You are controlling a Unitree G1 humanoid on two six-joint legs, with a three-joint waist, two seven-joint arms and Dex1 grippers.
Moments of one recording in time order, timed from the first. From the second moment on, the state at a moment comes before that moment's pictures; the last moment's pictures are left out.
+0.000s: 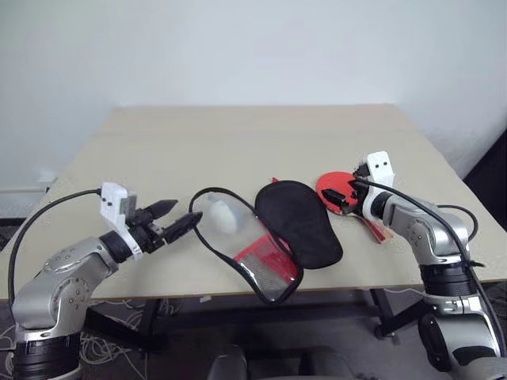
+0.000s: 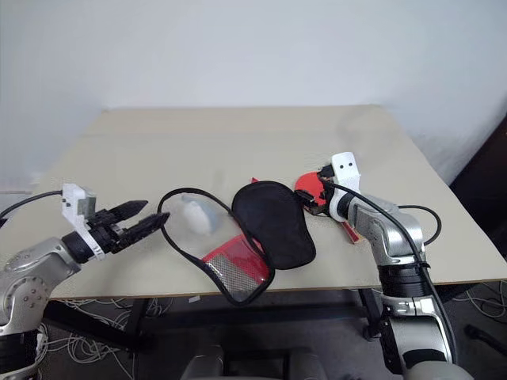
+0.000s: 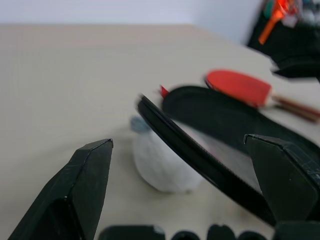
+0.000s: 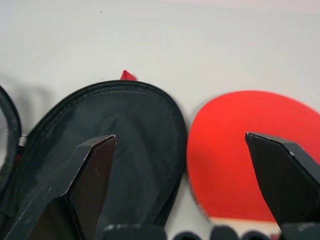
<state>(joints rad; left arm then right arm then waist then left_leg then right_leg) -0.04 0.68 0.31 -0.24 -0.68 0.64 -0.76 -0.58 -0.42 0.00 0.03 0.33 0.86 0.45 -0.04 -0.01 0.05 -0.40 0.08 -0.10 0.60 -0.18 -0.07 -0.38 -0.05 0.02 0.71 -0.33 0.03</state>
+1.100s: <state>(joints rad) 0.03 0.76 0.45 -0.36 -0.80 0.61 -0.88 -0.55 -0.58 0.10 0.33 0.16 0.77 0.58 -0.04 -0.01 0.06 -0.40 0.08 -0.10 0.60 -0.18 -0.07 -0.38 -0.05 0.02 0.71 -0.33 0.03</state>
